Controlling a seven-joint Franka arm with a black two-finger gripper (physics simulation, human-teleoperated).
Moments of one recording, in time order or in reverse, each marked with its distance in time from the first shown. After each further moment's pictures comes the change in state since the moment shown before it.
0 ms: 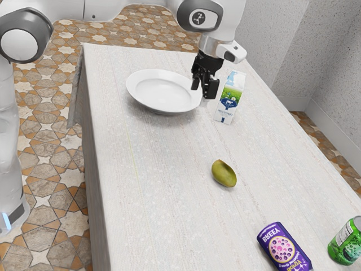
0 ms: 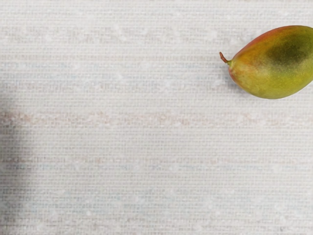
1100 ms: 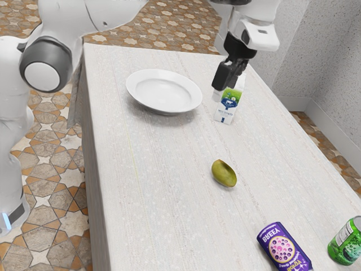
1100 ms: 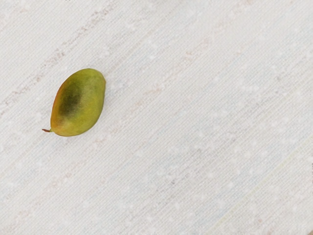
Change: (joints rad) arm -0.511 0.261 0.299 0.686 -0.069 -0.442 0.515
